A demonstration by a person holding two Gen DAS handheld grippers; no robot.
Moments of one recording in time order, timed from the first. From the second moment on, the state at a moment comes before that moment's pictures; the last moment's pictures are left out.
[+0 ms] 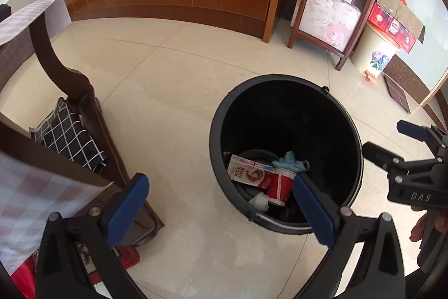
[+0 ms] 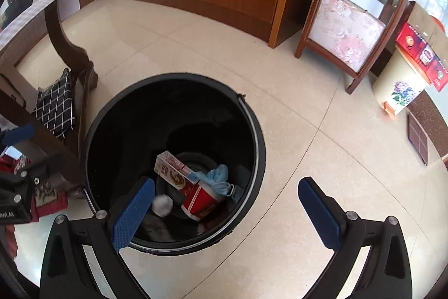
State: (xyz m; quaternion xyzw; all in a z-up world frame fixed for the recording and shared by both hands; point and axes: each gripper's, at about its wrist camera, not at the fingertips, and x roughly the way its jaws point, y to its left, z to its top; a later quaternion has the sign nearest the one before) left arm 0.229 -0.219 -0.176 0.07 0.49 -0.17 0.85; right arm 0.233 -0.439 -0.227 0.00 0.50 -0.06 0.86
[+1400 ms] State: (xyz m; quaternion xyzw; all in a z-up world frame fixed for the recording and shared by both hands) left arm 0.110 -0.024 -0.085 -0.05 0.39 -0.02 0.92; right arm 0.135 -0.241 -0.093 -0.02 0.36 0.07 0.93
